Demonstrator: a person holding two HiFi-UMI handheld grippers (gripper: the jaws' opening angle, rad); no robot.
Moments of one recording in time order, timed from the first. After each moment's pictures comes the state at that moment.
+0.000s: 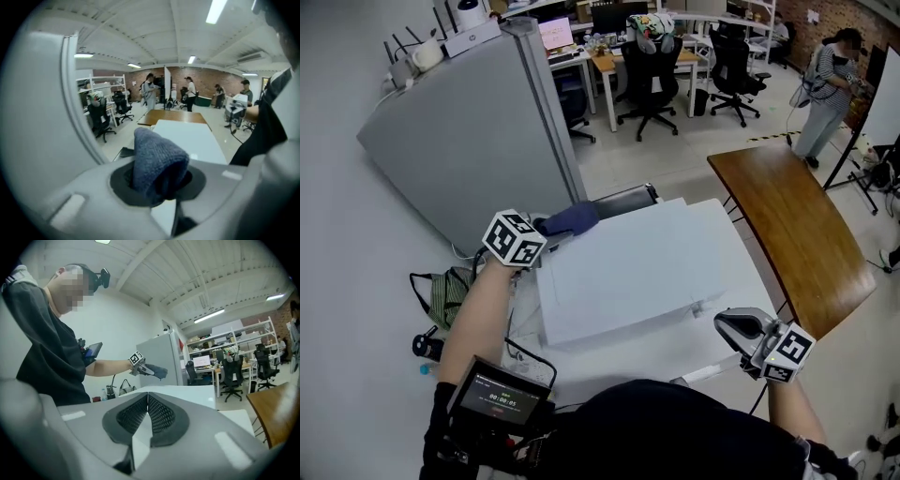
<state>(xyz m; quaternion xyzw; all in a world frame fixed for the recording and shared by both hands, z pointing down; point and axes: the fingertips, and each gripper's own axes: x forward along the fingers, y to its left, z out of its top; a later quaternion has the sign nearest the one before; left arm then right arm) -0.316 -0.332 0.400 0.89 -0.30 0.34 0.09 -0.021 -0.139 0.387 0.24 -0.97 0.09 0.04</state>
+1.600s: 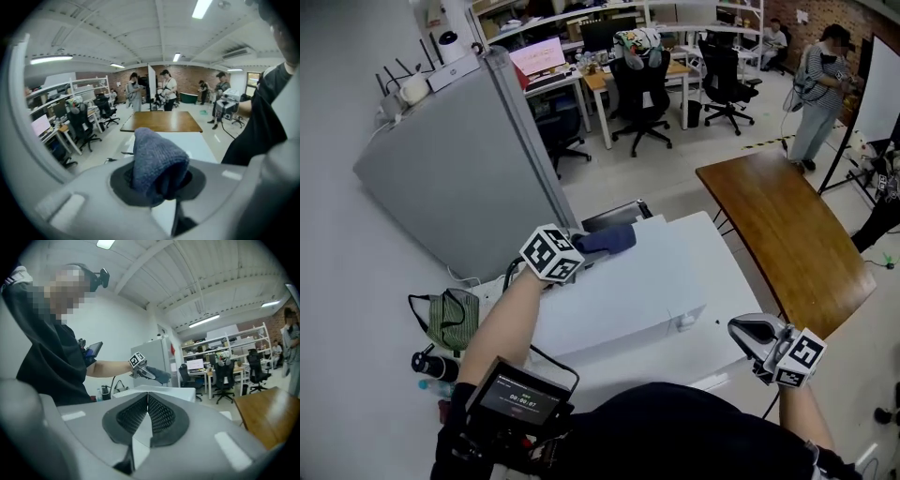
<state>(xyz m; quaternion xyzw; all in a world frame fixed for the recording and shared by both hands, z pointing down) -0.180 -0.331 0.405 0.91 -0.22 0.36 0.06 0.062 -0.148 0.374 0.27 -0.96 0.08 0.03</state>
